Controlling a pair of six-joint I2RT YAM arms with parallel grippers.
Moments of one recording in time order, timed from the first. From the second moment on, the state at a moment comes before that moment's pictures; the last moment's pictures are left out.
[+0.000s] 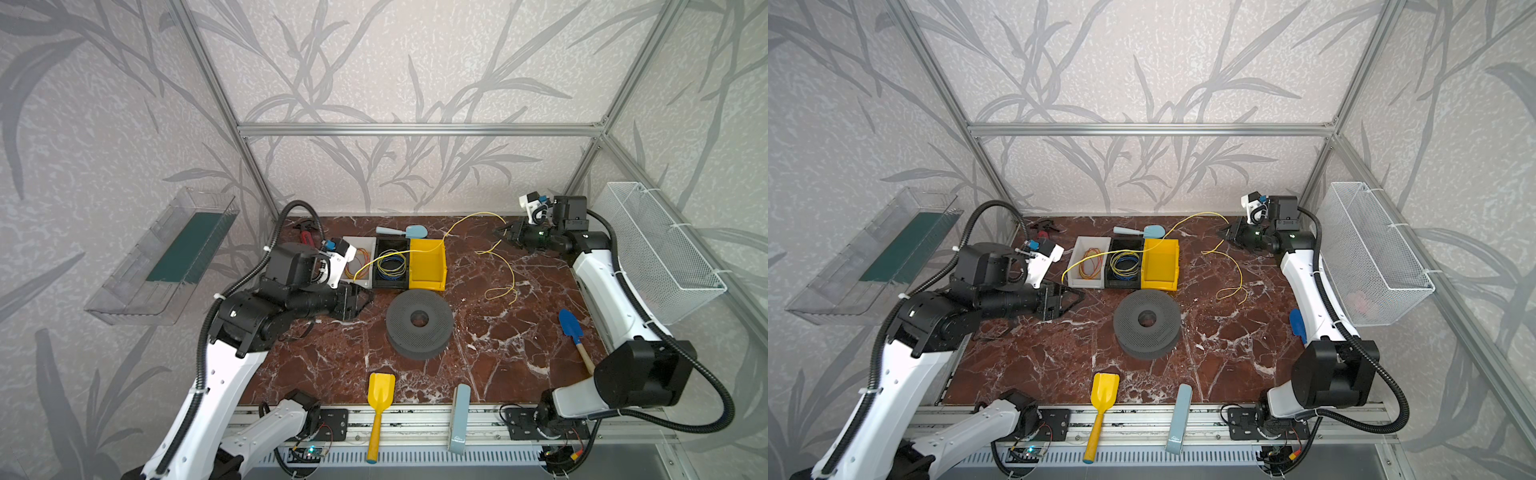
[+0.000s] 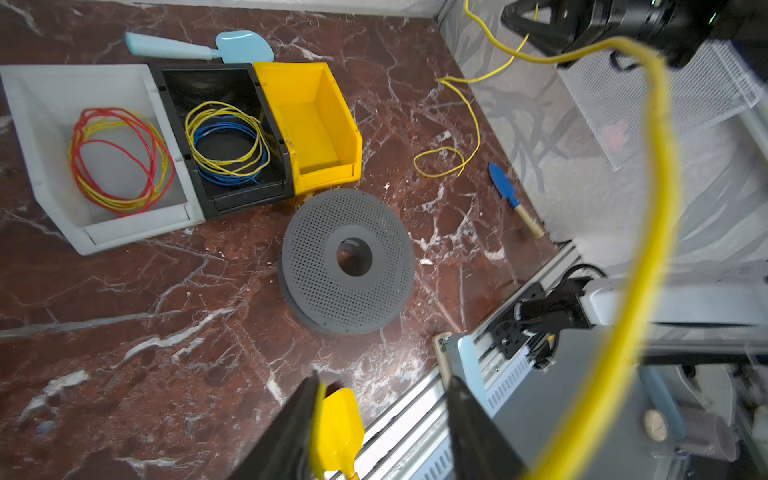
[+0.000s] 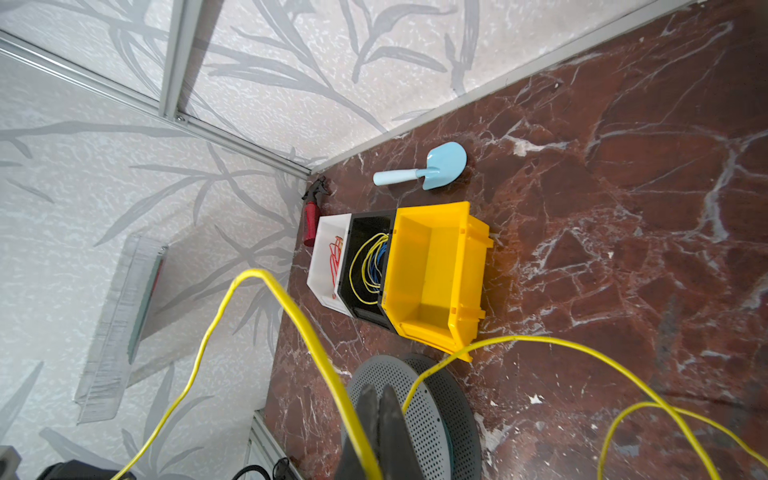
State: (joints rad) left arm -0.39 0.94 1.39 -1.15 0.42 -0.26; right arm -0.01 1.49 1.43 -0.60 -0.76 0.53
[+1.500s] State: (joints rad) left arm -0.20 1.17 1.71 -0.88 0.00 -0.05; right arm -0.01 1.45 1.24 -0.56 -1.06 0.60
